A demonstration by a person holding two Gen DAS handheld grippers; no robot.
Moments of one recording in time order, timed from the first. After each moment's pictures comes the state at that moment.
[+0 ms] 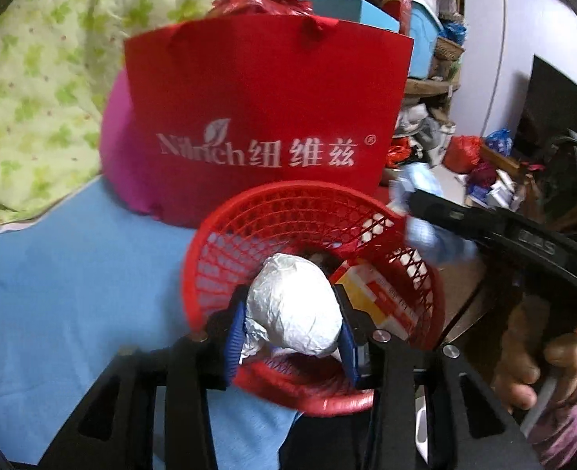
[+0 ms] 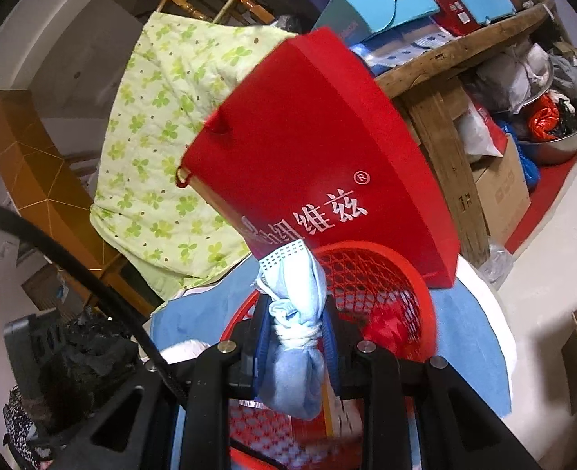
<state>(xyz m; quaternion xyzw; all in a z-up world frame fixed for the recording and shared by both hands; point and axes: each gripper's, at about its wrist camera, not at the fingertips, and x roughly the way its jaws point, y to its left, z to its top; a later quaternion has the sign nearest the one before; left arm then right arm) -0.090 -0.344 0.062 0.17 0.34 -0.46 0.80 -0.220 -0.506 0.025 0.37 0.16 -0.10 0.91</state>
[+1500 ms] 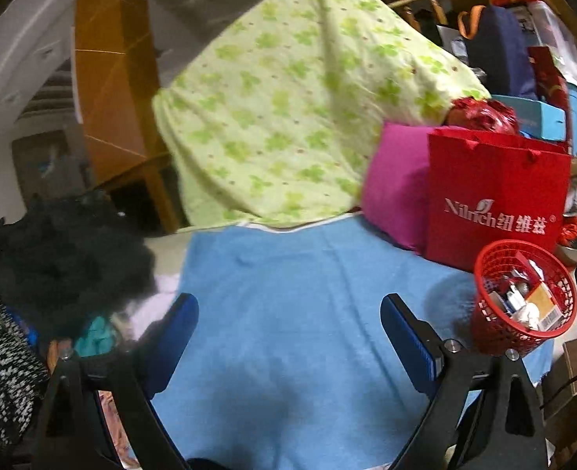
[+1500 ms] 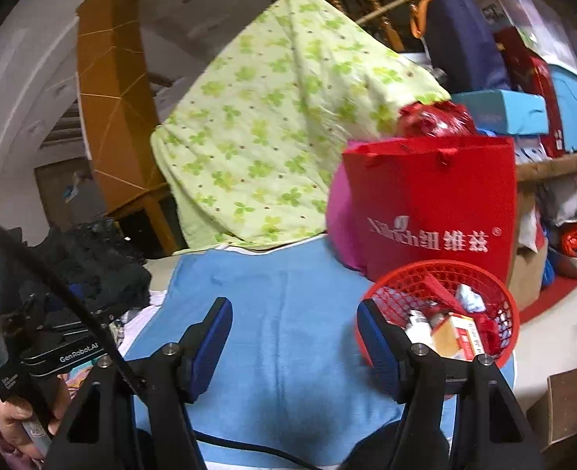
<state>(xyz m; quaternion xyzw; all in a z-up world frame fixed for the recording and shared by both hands) -0.145 -0.072 0.162 0.13 0.20 -0.09 0.97 -0.260 -0.268 0.128 0.15 0.16 -0.06 0.97</state>
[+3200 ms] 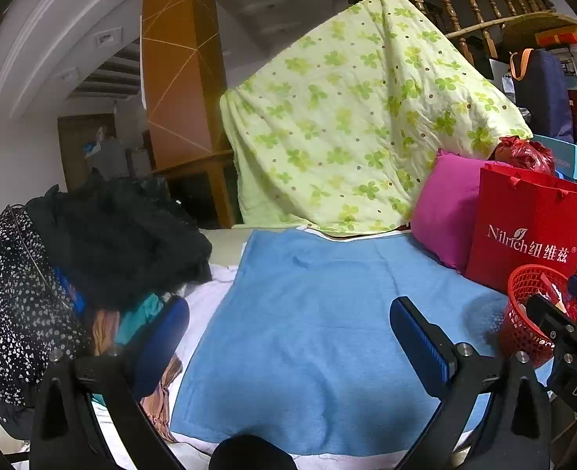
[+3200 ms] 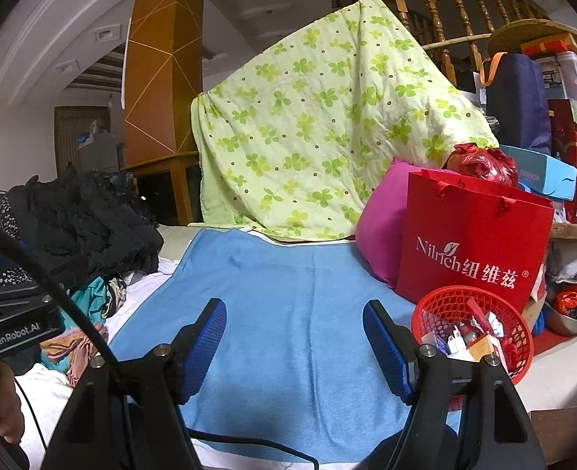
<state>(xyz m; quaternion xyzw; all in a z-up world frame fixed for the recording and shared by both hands) -0.188 0.018 0.181 0.09 0.18 -0.02 0.98 -0.245 -0.150 0.144 0.05 0.18 -0.05 0.98</state>
